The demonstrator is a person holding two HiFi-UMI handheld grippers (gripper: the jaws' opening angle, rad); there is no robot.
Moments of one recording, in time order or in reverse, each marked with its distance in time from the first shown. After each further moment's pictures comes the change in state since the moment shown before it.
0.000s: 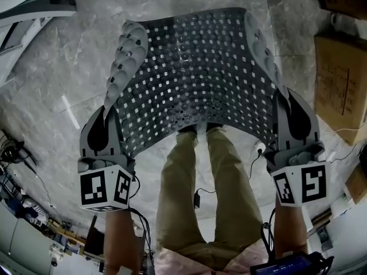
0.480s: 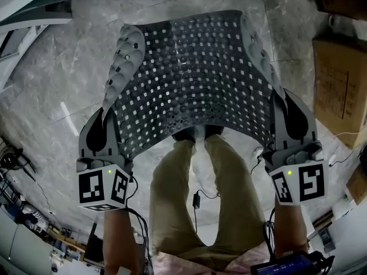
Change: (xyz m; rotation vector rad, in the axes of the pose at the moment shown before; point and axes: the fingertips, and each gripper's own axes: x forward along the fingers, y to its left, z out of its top) left arm 0.009 0.005 -0.005 0.001 -0.009 -0.010; right arm 0.004 -0.001 -0.004 -0.019 -0.009 -0.008
